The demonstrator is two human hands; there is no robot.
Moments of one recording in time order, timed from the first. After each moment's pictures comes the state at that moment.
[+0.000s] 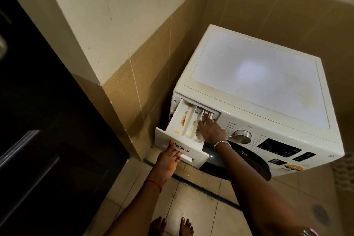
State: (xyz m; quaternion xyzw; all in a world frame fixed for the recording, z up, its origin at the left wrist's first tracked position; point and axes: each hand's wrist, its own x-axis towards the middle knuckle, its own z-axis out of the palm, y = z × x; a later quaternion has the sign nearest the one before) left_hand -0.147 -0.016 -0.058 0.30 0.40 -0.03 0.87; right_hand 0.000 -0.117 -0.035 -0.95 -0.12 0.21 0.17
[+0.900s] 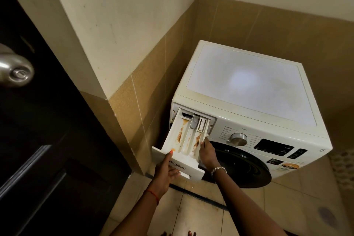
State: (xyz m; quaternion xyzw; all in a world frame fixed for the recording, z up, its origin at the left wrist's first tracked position) left_hand -0.178 -0.006 -0.043 0.38 0.43 -0.04 0.82; right_hand -0.072 -0.120 -0.036 -0.84 0.03 0.23 0.50
